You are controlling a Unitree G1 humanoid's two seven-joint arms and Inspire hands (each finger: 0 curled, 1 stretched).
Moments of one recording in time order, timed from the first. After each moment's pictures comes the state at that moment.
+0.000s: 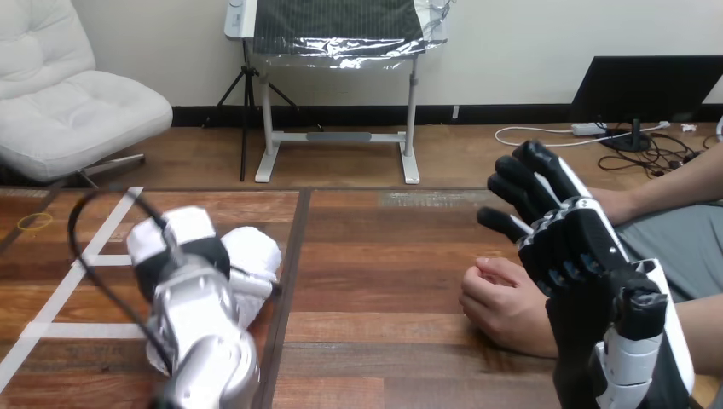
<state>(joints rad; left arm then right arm) -0.42 0.23 -0.37 0.19 1.35 0.85 -0.63 0.52 -0.09 0.14 -0.42 0.20 -0.57 0.22</state>
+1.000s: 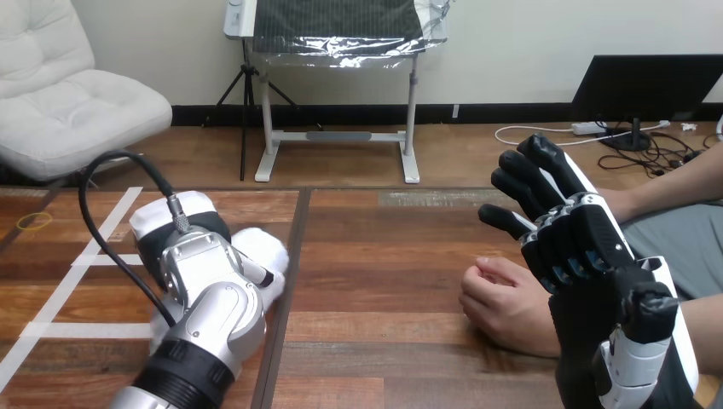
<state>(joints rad) -0.61 0.23 -0.40 0.43 1.18 0.89 -0.58 0.52 -0.09 0.14 -0.43 0.20 -0.57 0.21</state>
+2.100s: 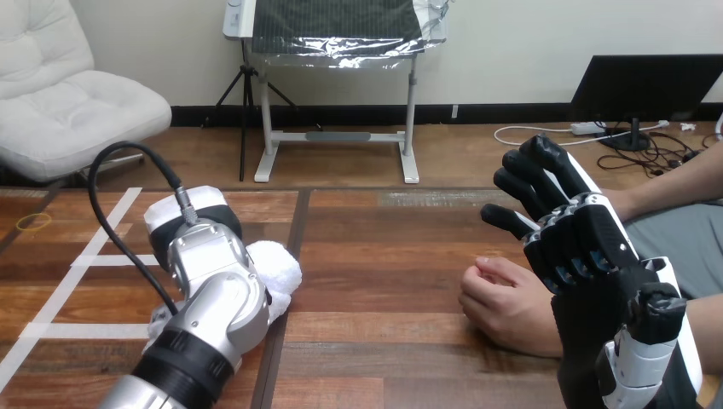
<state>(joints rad) -0.64 0.26 -0.45 0.41 1.08 0.89 -0.59 0.53 -0.09 0.14 -0.43 0.20 -0.57 0.21</state>
